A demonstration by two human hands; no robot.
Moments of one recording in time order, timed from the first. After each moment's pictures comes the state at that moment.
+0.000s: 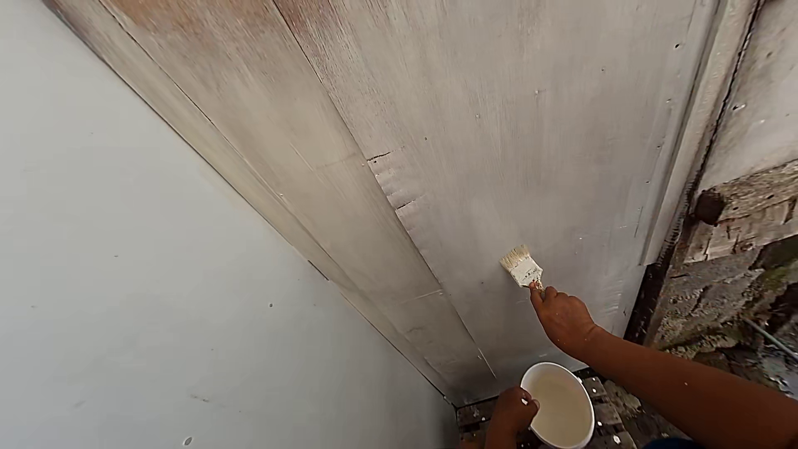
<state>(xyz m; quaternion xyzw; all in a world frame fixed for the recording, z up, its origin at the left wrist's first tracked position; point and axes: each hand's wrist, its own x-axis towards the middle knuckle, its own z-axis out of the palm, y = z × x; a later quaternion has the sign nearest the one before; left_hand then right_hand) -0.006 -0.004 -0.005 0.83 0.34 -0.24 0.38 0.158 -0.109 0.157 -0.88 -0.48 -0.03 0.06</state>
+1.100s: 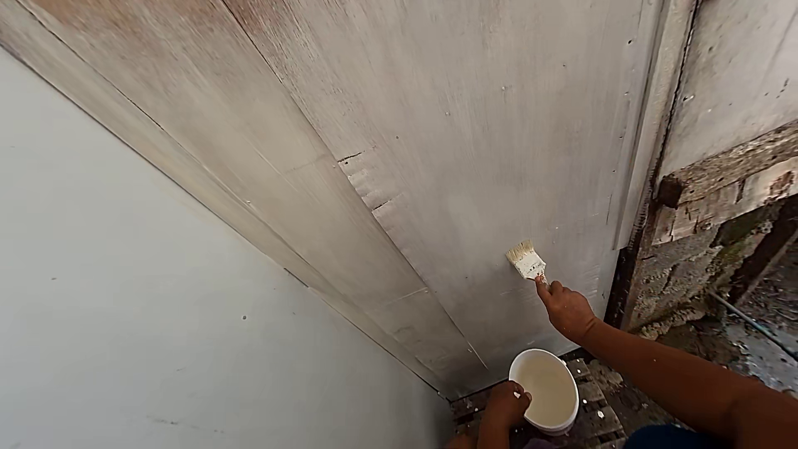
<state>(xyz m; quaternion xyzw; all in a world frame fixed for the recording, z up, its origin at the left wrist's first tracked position) -0.009 -0.016 -0.001 0.83 0.33 -0.24 0.37 0.205 -0.127 0.074 -0.89 -0.44 -0.04 0.13</state>
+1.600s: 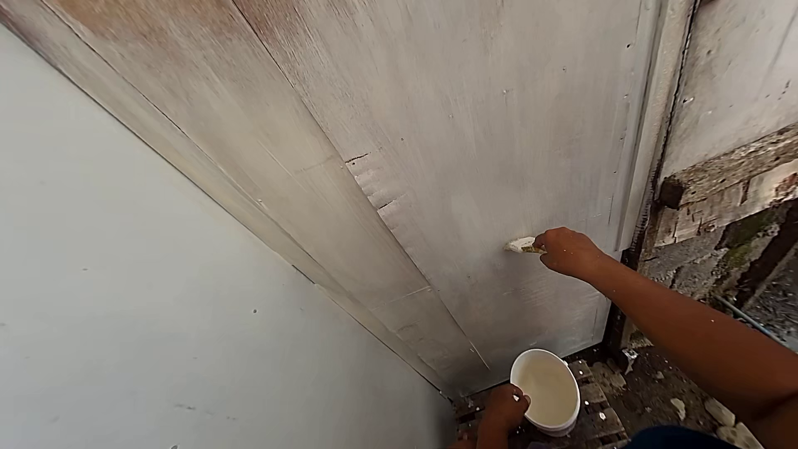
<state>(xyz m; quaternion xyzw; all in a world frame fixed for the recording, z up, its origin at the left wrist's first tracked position) -0.019 -0.017 -0.002 0.82 0.35 -0.25 0.37 0.225 -0.144 0.276 -0.88 -0.44 0.11 0.18</state>
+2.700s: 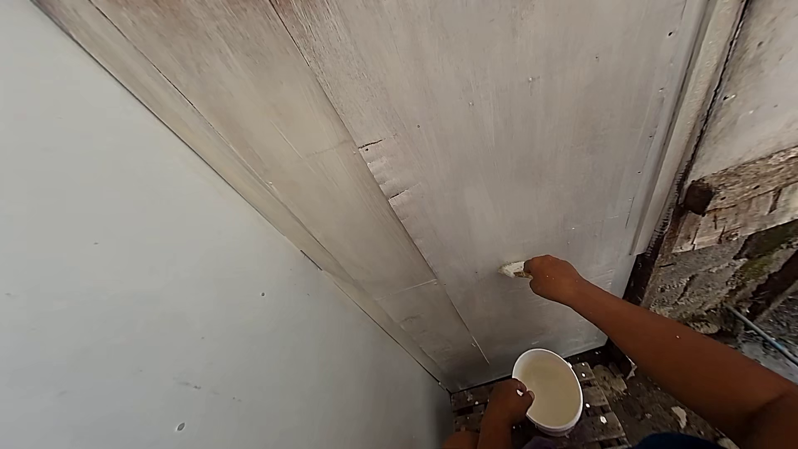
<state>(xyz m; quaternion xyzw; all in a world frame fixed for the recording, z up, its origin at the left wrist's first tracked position) -0.012 -0.017 0.002 0.83 0.34 -0.25 0.37 0.197 -0.101 0.227 -0.85 -0.48 0.18 0.12</state>
